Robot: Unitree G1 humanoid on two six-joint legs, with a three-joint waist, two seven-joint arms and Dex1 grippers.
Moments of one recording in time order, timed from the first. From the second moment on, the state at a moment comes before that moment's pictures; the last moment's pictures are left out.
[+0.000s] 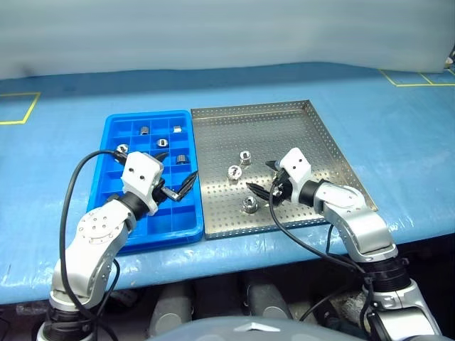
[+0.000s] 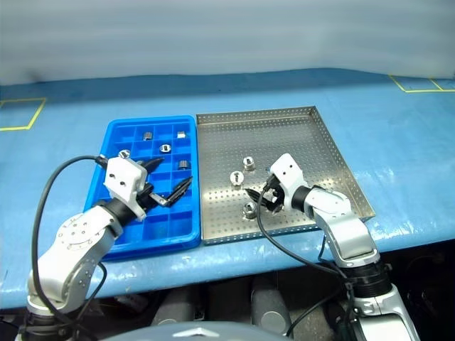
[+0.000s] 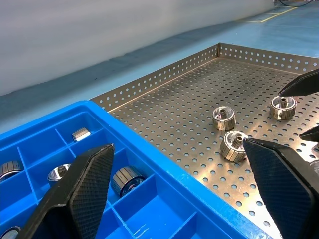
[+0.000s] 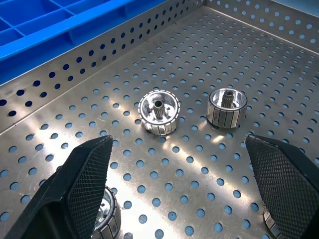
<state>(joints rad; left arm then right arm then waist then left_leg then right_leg) -0.01 0.43 0.03 -0.67 -0.29 0.64 -0.38 -0.25 -0.48 0.12 -0.25 0.21 0.59 0.65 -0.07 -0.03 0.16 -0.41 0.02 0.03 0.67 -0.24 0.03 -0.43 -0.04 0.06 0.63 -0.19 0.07</state>
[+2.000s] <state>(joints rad) -0.46 0.31 -0.24 -0.03 -0.20 0.67 -0.45 -0.13 -0.45 0.12 -0.37 0.20 0.60 0.55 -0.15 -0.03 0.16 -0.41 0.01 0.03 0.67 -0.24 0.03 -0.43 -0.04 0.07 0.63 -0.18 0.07</state>
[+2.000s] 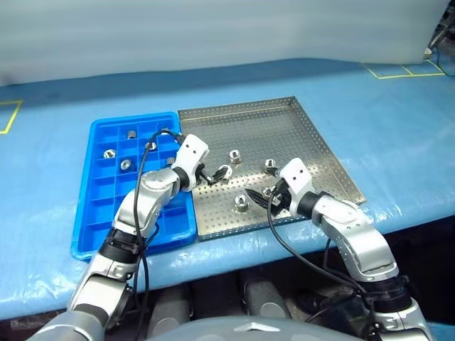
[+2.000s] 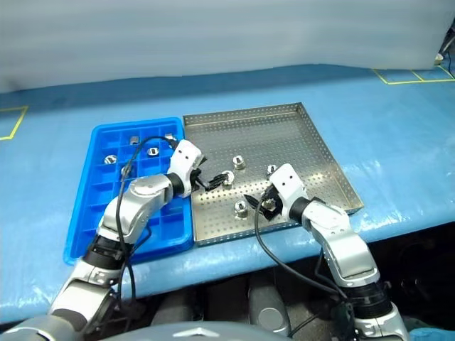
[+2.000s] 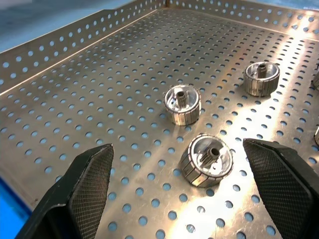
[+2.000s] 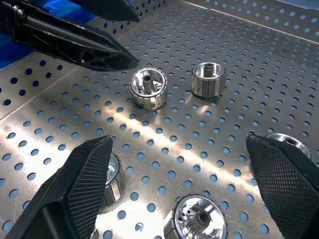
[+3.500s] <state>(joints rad) -0.12 0.40 0.26 -0.61 -0.24 0.96 -0.28 -0.29 -0.36 0.18 -0.37 0.54 0.62 0.86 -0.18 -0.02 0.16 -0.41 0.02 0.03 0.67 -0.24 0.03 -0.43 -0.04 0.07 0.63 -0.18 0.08</state>
